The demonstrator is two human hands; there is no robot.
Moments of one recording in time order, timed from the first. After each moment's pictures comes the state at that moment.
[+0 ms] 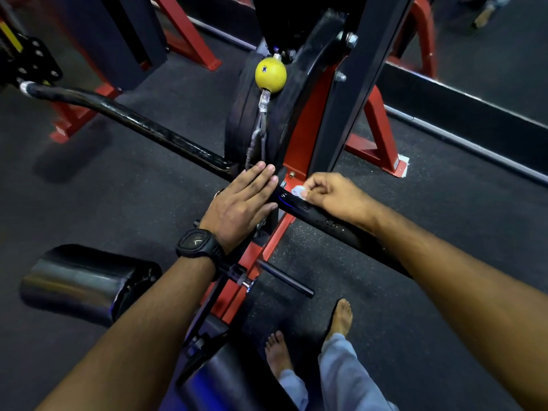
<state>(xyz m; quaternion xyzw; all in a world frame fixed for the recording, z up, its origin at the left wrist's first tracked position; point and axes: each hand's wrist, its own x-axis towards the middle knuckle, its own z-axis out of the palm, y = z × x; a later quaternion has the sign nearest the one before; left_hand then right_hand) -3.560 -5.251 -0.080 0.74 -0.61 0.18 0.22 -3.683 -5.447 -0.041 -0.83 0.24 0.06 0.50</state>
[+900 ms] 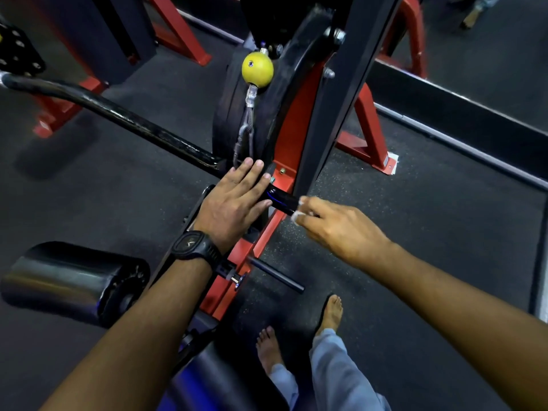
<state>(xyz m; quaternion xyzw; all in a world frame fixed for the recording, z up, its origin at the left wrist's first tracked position) -3.572 -5.258 -0.089 0.76 -0.57 0.21 0.24 -3.752 -5.430 -0.029 -0.99 -0.06 -0.05 0.07</state>
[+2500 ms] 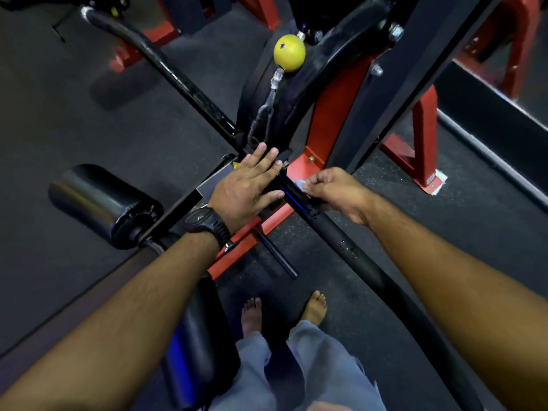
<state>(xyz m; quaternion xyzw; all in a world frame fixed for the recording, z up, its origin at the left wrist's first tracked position) -3.618 -5.266 -0.070 0.87 -0.44 0.06 0.22 -3.684 -5.473 -0.034 -0.70 0.24 0.20 0.64</state>
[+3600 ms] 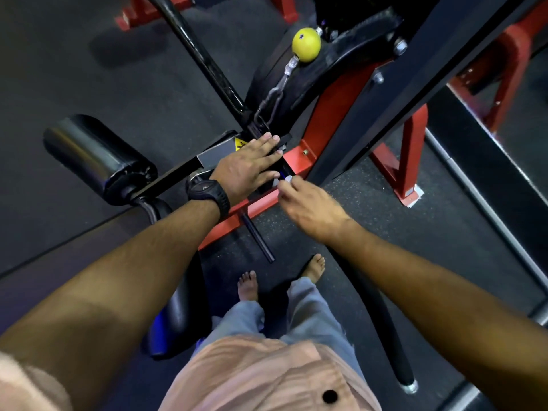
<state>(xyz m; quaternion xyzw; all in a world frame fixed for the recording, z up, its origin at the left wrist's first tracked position) -3.635 -5.270 -0.068 0.88 -0.42 0.02 0.23 -3.745 -5.445 -0.015 -0.94 -0.32 0.04 -0.06</state>
